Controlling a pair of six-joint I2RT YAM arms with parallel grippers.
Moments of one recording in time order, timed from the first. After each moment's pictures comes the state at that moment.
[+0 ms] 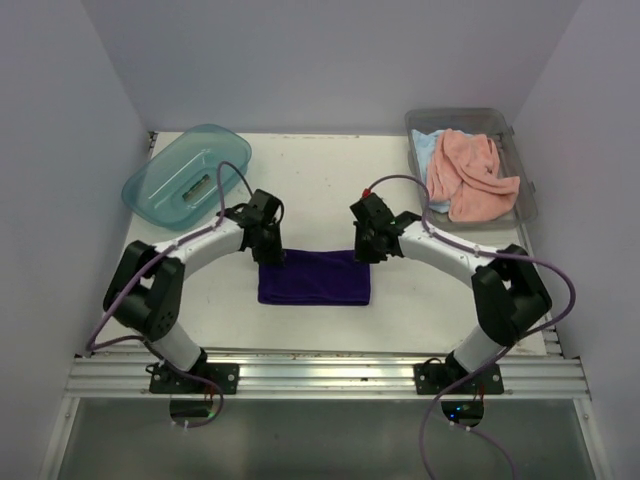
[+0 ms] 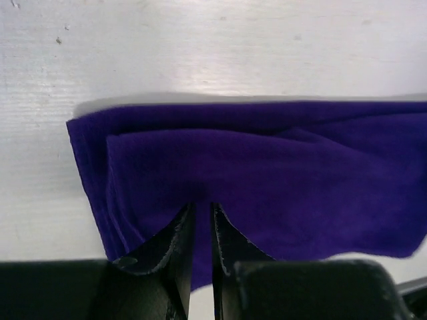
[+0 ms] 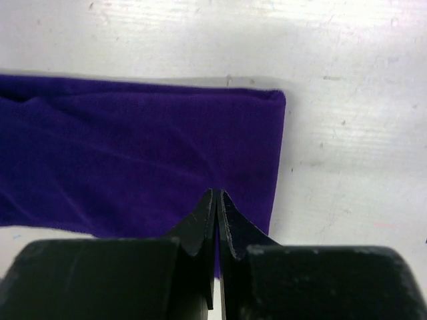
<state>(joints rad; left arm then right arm) -0.48 1.59 1.02 -0.55 0.06 -0.61 0.64 1.60 1.07 -0.55 0.12 0.67</state>
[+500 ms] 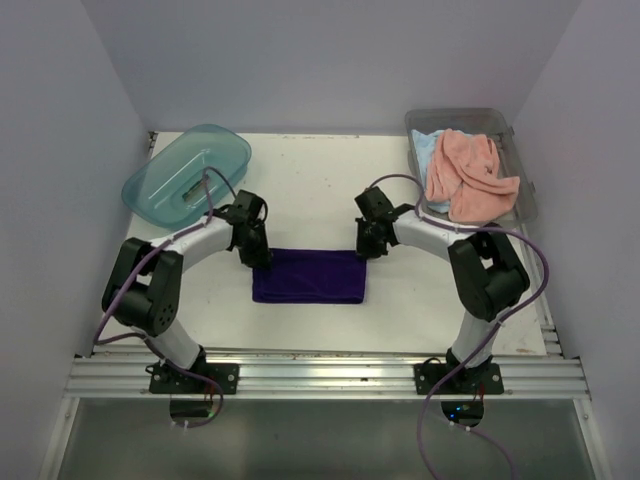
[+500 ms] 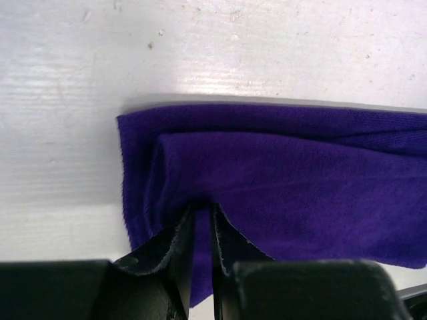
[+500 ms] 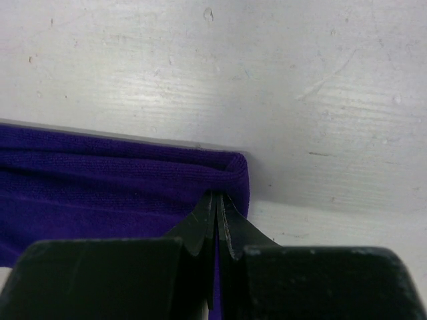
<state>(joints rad) -0.36 1.67 0.98 -0.54 0.11 -0.57 0.53 1.82 1.15 -0.48 0.02 0.57</state>
